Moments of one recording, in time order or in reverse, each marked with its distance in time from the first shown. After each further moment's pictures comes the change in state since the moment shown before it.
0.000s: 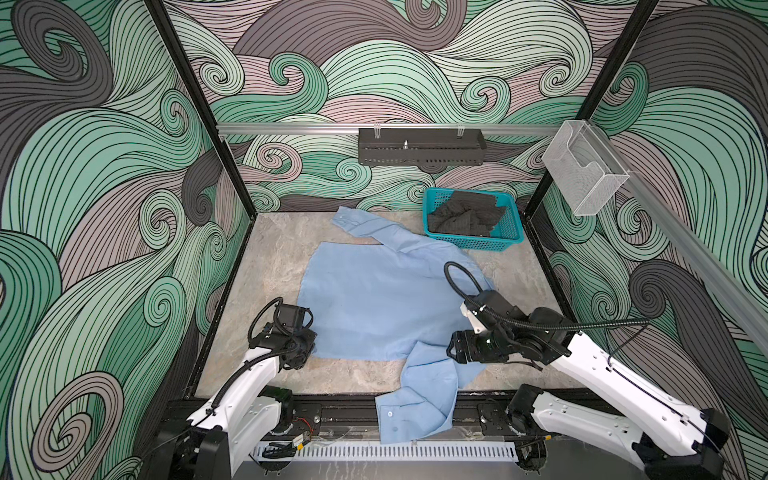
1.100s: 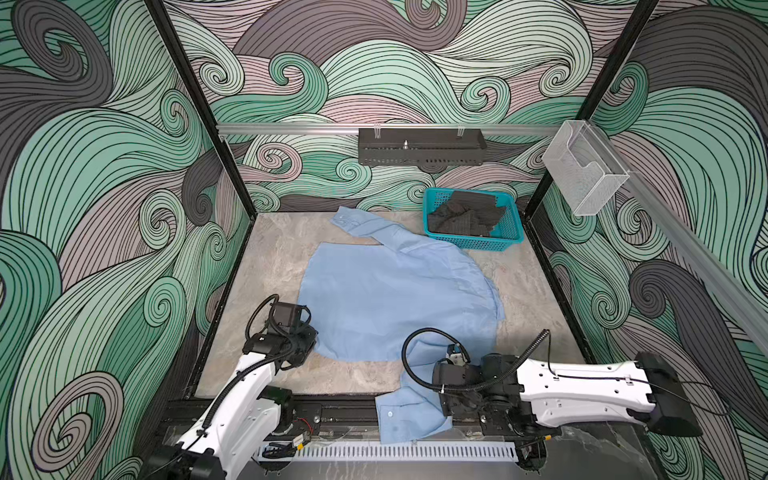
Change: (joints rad) left arm 0.000 -0.041 0.049 -0.060 0.066 0.075; right arm 0.495 0.153 -0.303 0.226 0.128 0.488
